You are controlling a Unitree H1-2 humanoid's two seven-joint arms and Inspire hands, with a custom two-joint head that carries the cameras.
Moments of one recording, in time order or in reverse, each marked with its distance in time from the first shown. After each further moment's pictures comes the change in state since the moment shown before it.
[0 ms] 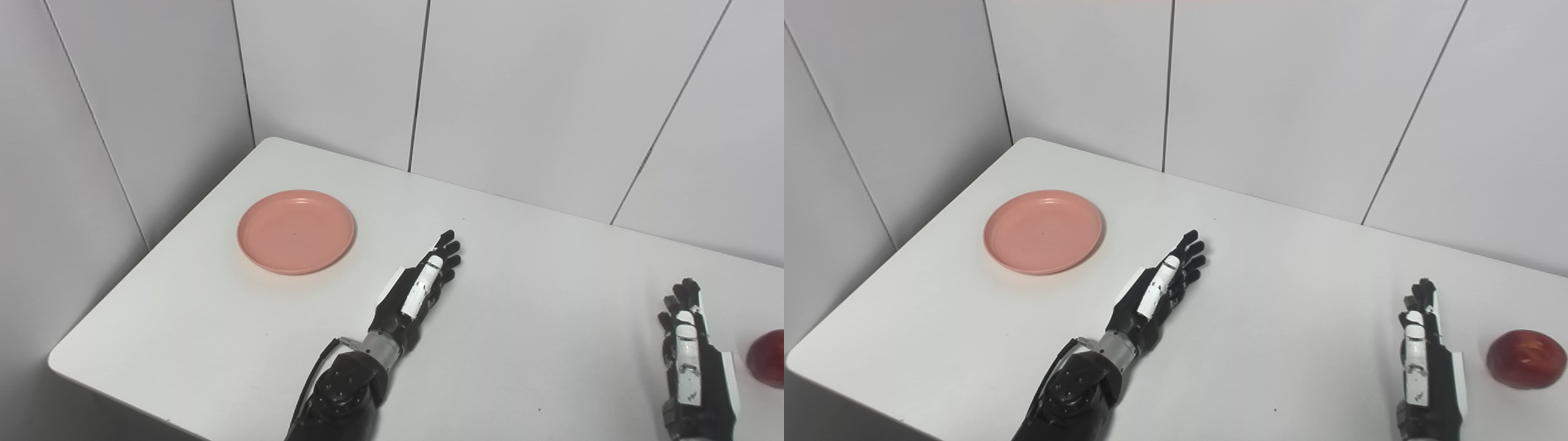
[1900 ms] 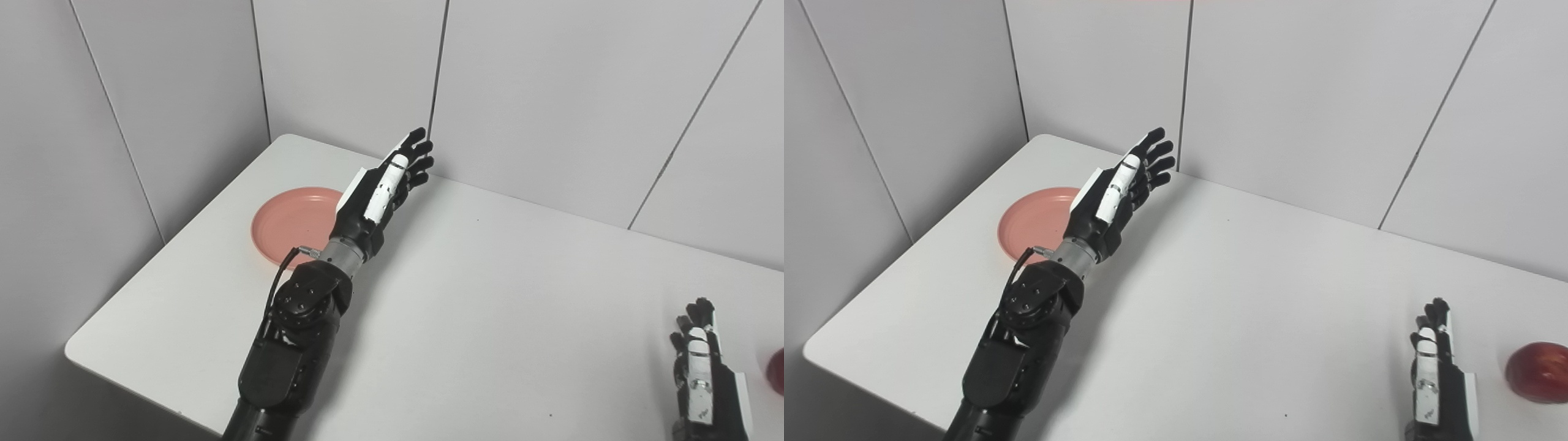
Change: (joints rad) left arm -0.163 0.175 0.160 -0.280 -0.028 0.224 0.037; right arm 0.028 0.026 0.005 -0.054 -0.008 0.080 -0.020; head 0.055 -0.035
